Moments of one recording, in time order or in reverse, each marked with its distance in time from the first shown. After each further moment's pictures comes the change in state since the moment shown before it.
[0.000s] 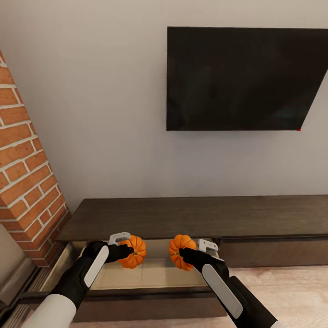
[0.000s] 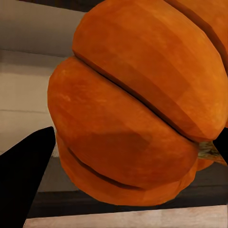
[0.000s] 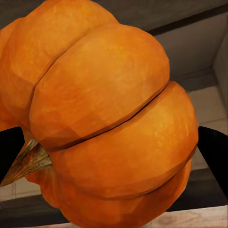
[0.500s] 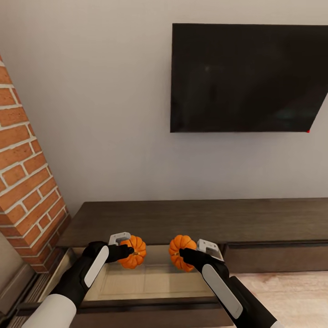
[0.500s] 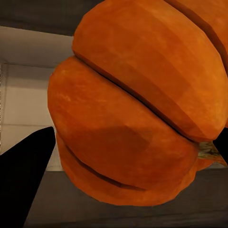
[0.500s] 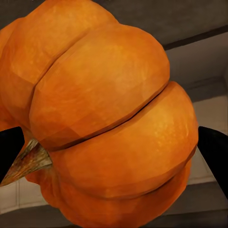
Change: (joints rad) left arm 0.000 -0.001 0.000 0.001 0.000 0.000 -0.001; right arm 0.000 0.000 0.001 0.003 0.002 0.001 0.000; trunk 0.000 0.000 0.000
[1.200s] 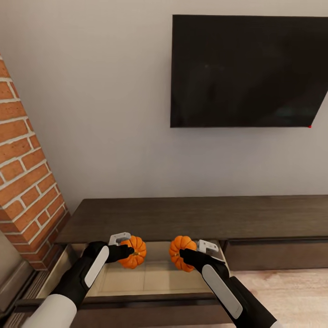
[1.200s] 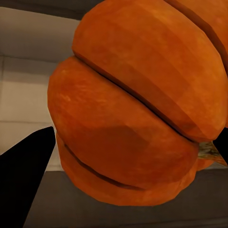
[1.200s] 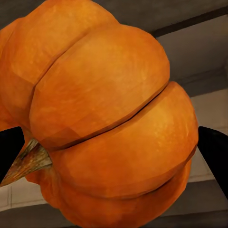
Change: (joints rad) left arm 0.001 -0.004 0.003 0.004 0.000 0.000 0.003; right arm 0.000 0.000 0.000 0.008 -0.001 0.000 0.000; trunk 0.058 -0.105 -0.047
